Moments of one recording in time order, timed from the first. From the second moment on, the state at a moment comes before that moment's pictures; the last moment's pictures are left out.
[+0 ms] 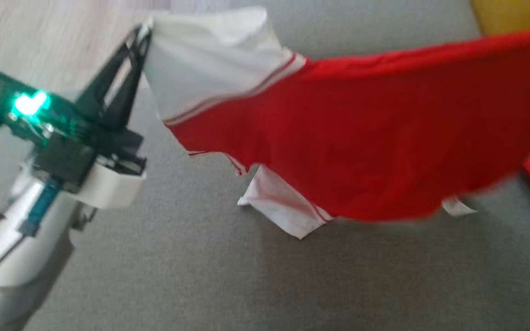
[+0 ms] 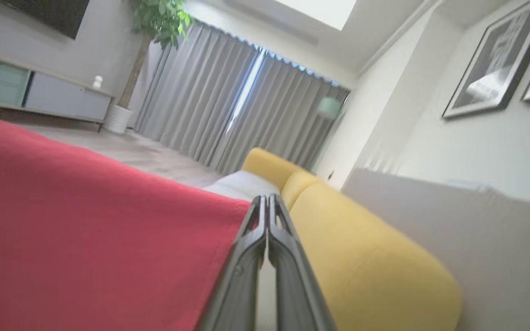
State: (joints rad) left arm -0.63 0.53 -0.59 0.02 -0.23 0.11 -0.26; right arm -0.50 -0.71 0.20 0.33 0.28 0.13 -0.21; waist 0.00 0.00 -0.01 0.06
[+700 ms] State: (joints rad) left arm -1.11 0.44 -0.53 0.30 -0.34 -0.05 -0.18; right arm -0.68 -0.70 0.21 0.16 0.31 0.13 0.00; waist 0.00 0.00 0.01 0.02
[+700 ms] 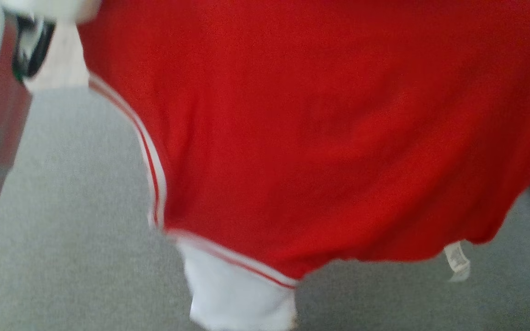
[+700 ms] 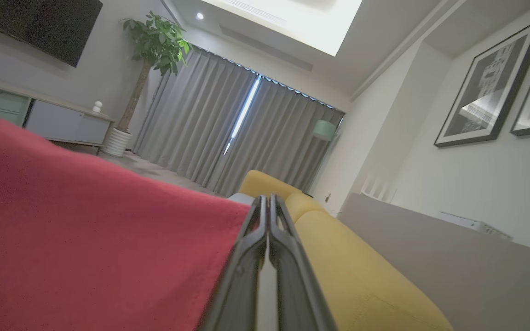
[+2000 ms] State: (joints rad) left arm -0.55 0.40 -0.49 0.17 -0.25 -0.10 -0.26; right arm -0.57 -0.63 0.18 0.49 0.25 0.13 -0.26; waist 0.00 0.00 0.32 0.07
